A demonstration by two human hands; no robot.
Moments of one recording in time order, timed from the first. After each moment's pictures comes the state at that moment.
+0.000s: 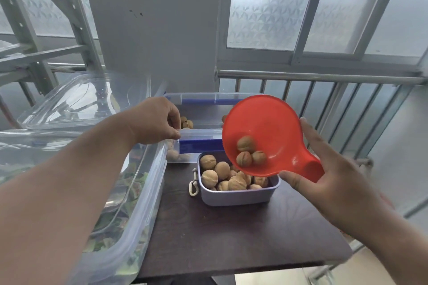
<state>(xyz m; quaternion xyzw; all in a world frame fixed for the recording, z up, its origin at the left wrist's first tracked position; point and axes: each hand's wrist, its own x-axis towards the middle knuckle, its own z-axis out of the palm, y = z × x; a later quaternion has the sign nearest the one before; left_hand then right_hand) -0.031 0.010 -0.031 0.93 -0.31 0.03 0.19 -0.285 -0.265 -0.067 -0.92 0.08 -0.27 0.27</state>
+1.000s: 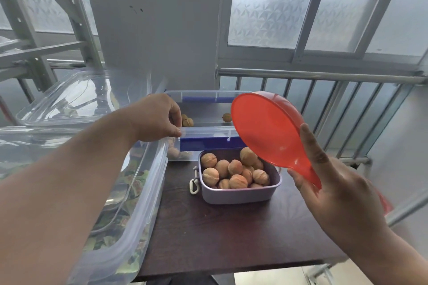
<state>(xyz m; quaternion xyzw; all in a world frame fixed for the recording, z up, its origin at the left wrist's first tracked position) -0.034 0.010 -0.029 0.93 -0.32 0.02 0.20 -0.293 -0.260 -0.088 -0.92 0.01 -0.38 0.04</state>
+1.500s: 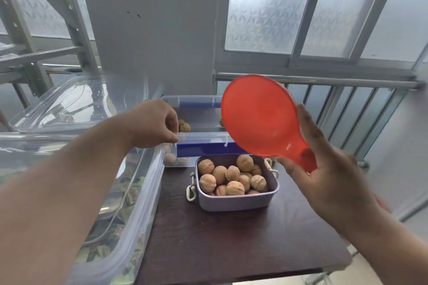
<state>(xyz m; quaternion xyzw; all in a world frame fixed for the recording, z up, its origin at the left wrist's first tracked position) -0.034 0.009 -0.030 0.93 -0.31 0.03 0.19 -0.270 -0.262 -0.065 -0.91 0.02 -0.38 0.13</state>
